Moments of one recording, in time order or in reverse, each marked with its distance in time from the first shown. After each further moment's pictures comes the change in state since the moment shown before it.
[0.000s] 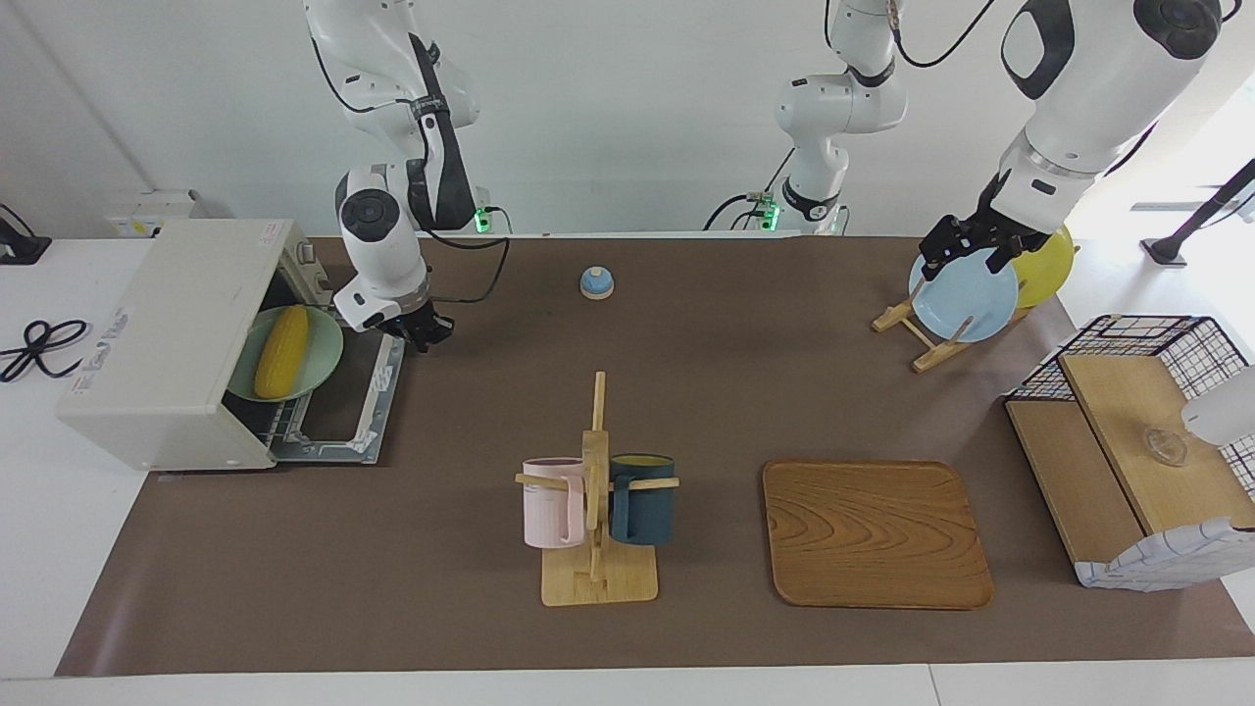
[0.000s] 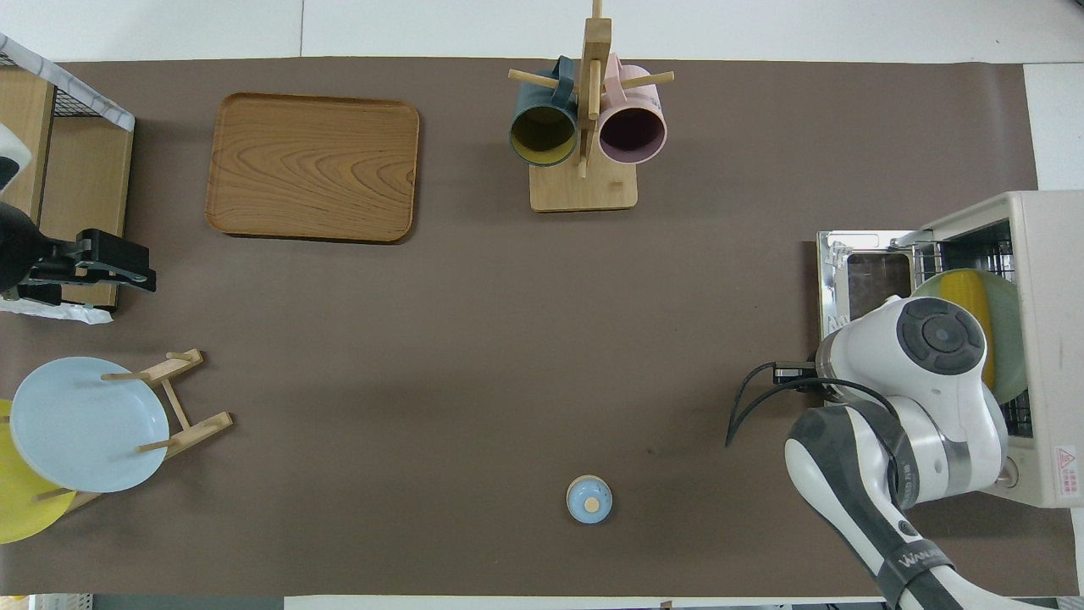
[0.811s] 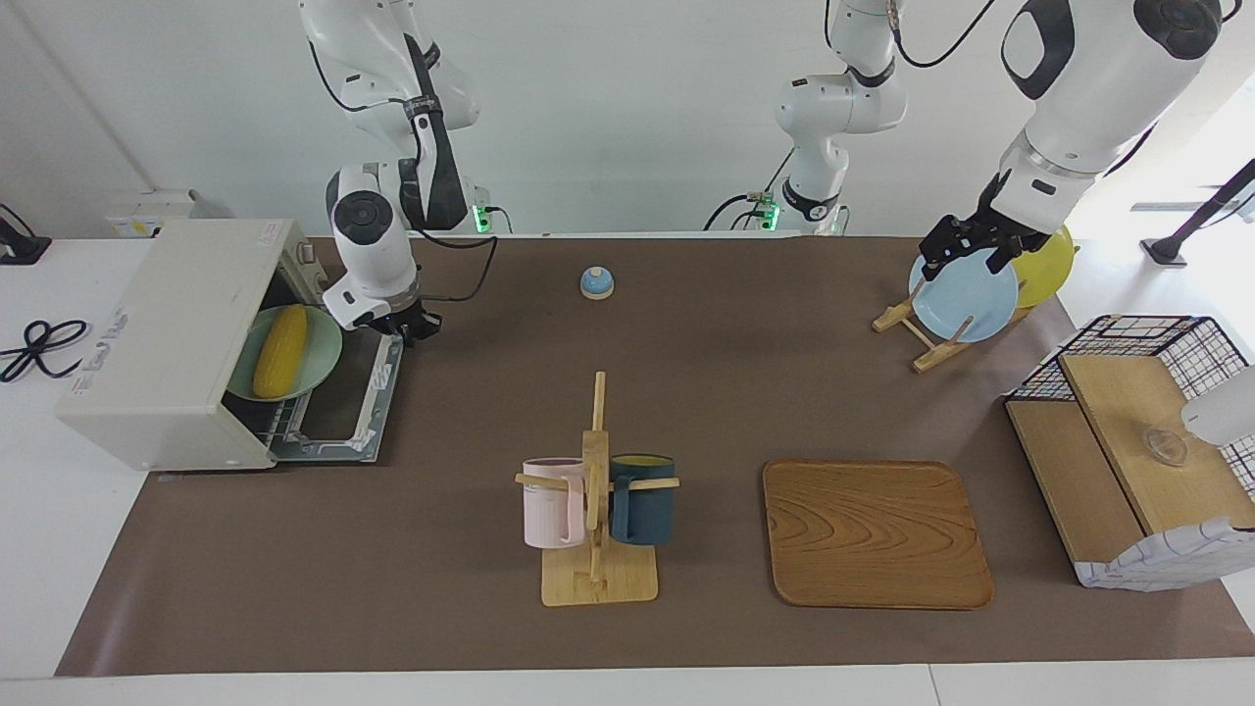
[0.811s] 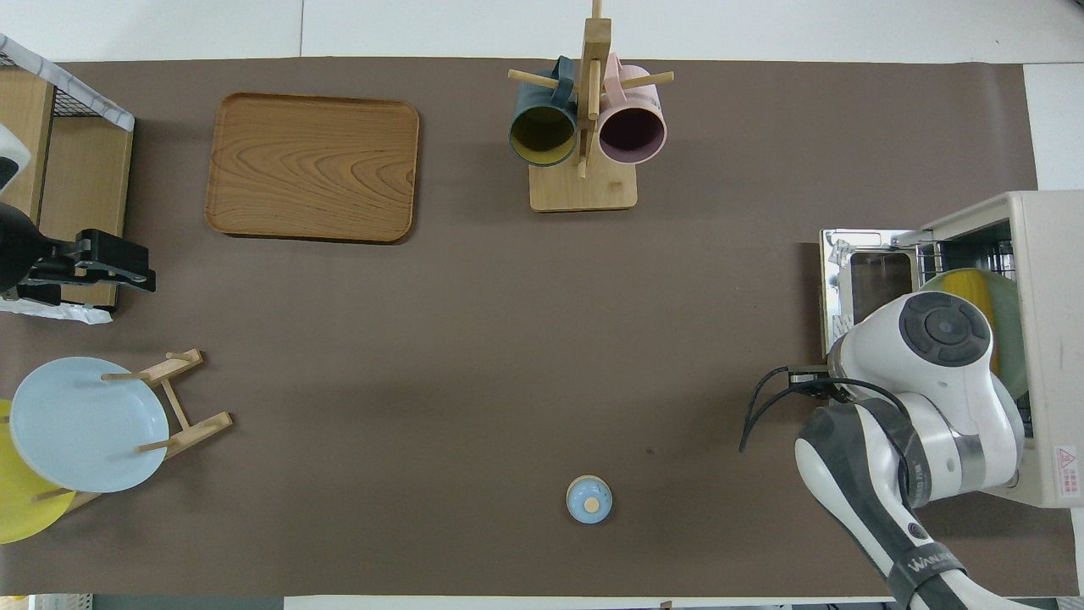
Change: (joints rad) left arm 0.000 0.000 0.000 0.000 0.000 0.000 0.000; right arm -0.014 -0.009 0.012 0.064 -0.083 -0.149 -0.010
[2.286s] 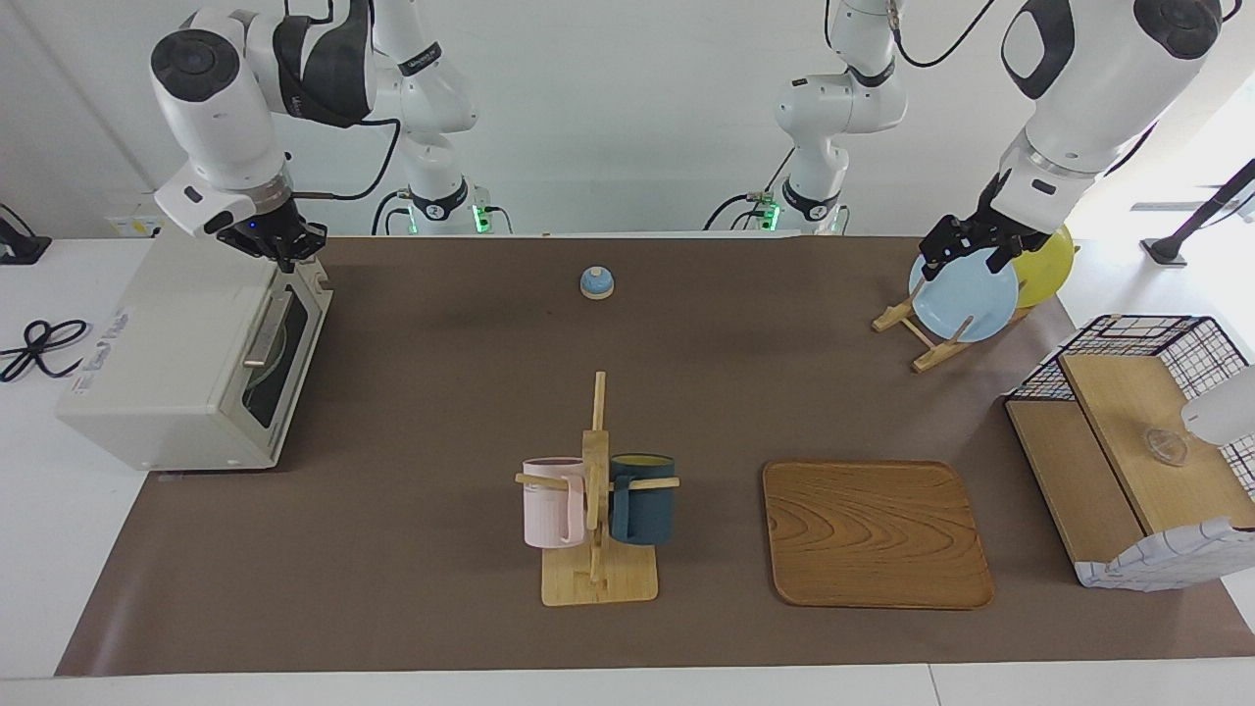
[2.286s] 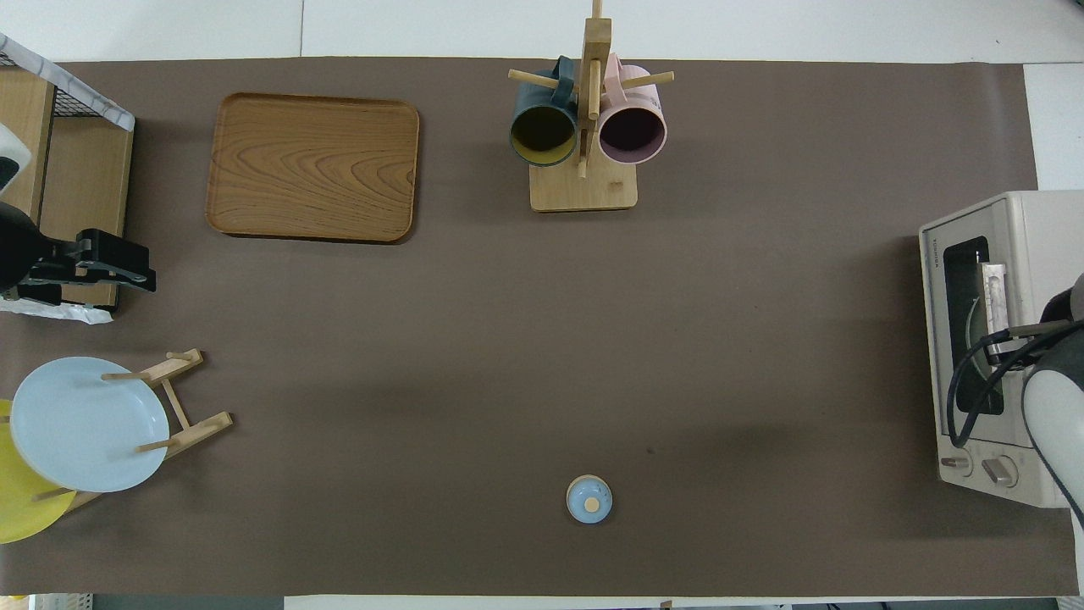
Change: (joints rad) left arm 0.000 0.000 0.000 0.000 0.000 0.000 0.000; right arm -0.147 -0.105 -0.005 0.465 -0.018 -0.517 -0.389
